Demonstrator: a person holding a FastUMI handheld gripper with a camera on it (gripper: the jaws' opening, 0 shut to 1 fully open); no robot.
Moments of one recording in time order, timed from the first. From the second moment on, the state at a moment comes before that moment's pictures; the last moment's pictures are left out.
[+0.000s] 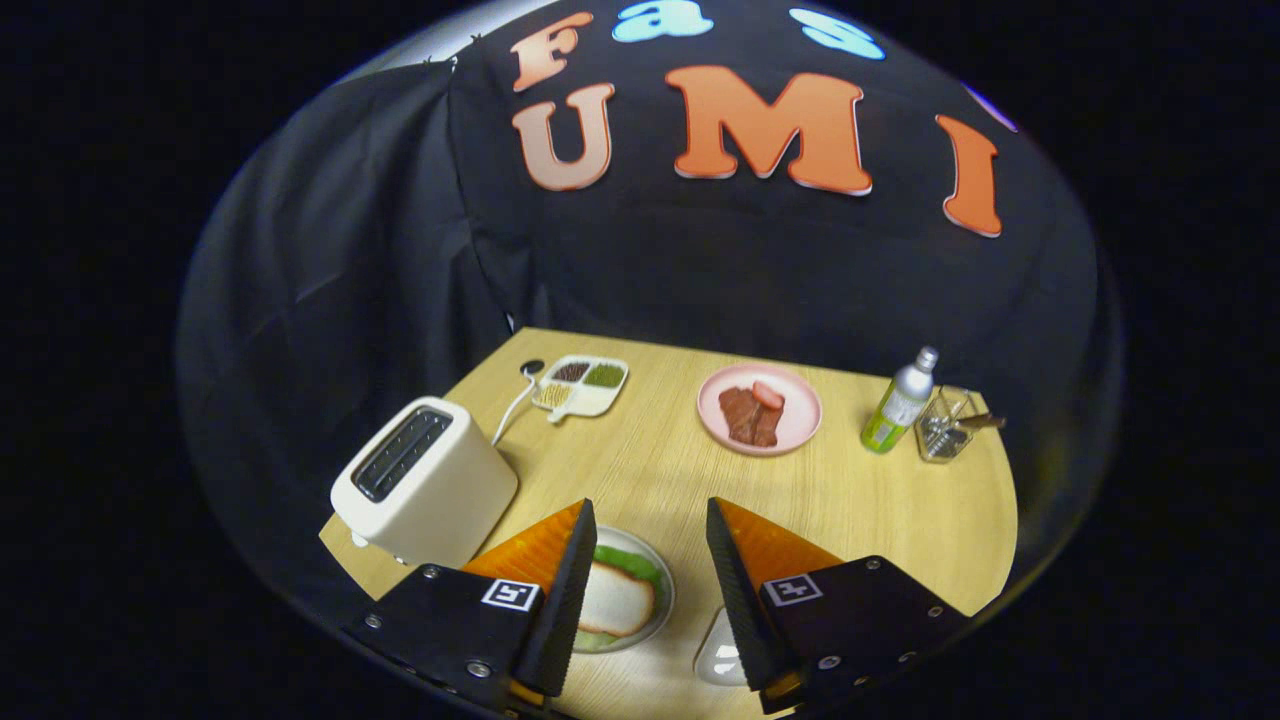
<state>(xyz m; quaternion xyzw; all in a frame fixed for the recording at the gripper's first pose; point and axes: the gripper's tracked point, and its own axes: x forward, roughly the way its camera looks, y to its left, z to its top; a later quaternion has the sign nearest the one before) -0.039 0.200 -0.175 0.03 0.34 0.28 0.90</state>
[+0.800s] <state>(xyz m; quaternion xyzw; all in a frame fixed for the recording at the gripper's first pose) 0.038 0.067 0.034 0.04 0.03 0.06 1.00</state>
